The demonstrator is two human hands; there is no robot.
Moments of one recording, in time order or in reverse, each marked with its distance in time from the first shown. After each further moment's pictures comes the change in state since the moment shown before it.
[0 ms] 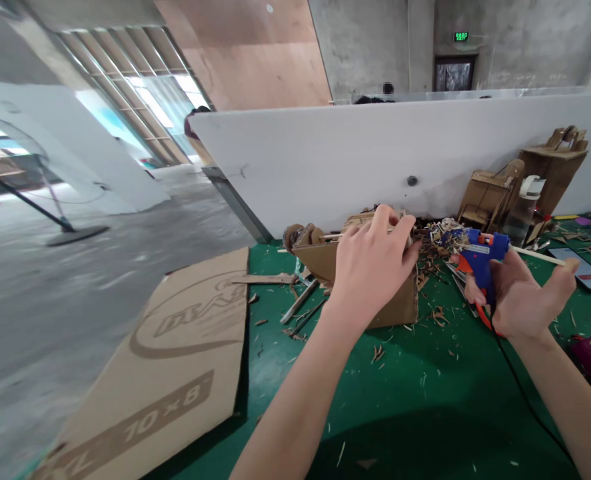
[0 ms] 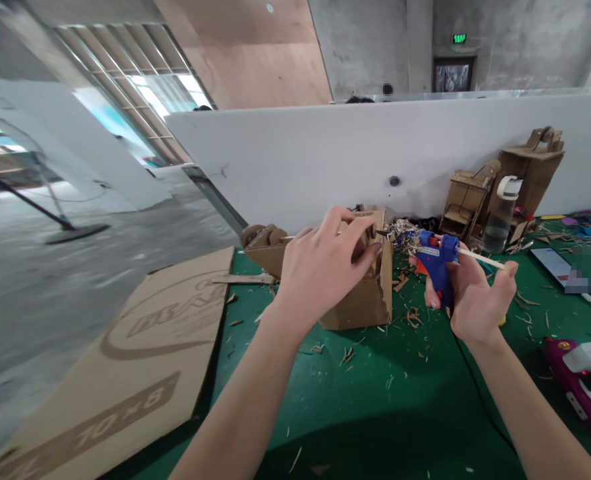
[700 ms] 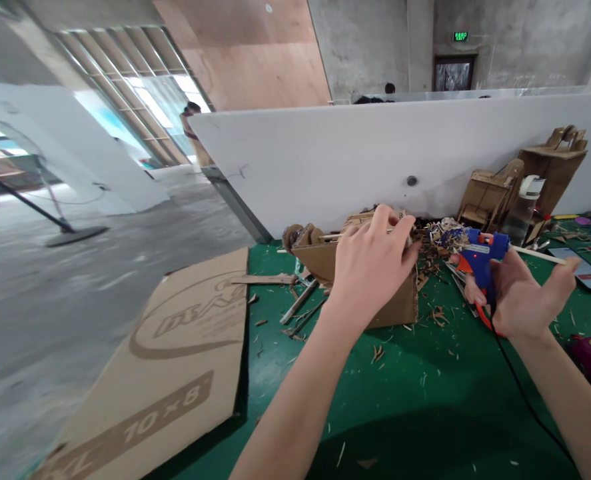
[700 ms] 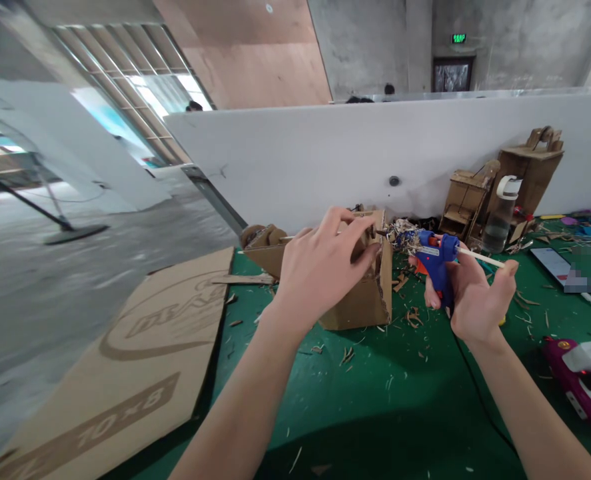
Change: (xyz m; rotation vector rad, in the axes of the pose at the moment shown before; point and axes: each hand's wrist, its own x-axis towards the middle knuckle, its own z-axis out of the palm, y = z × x) left_hand 0.000 -0.001 -0.001 -0.003 -0.013 0.005; right_hand -0.001 0.000 0.000 -0.013 0.009 0.016
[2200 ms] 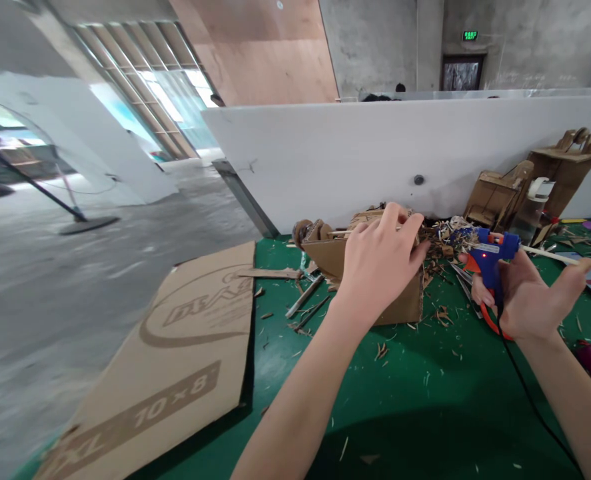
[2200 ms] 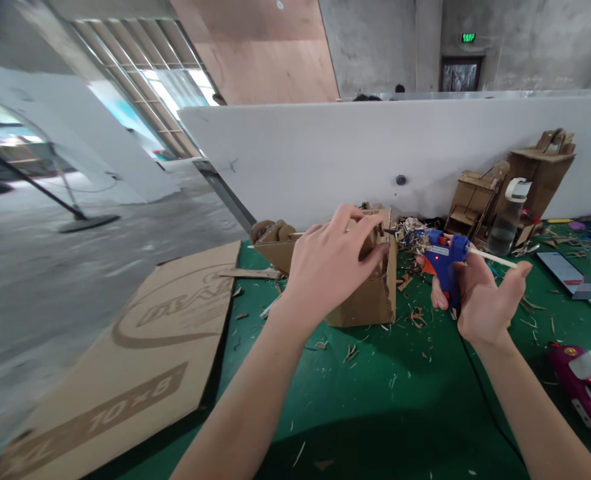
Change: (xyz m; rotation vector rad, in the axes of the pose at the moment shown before) left_hand -0.001 -0.001 -0.001 -0.029 -0.011 -0.007; right_hand 0.000 0.000 0.000 -0.034 0.011 0.001
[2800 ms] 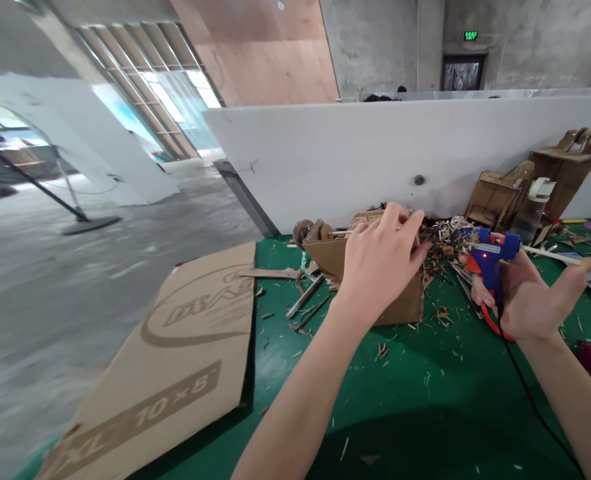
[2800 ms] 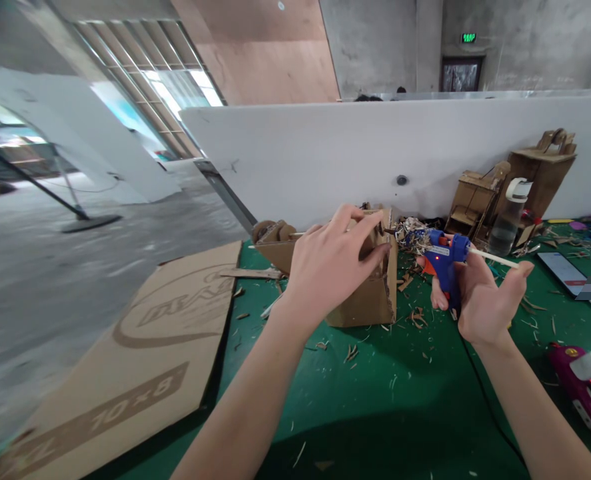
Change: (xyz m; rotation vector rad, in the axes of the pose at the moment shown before) left_hand 0.000 0.000 0.000 -0.003 -0.002 -0.016; right_hand 0.000 -0.001 0.001 -0.013 -0.005 -0.002
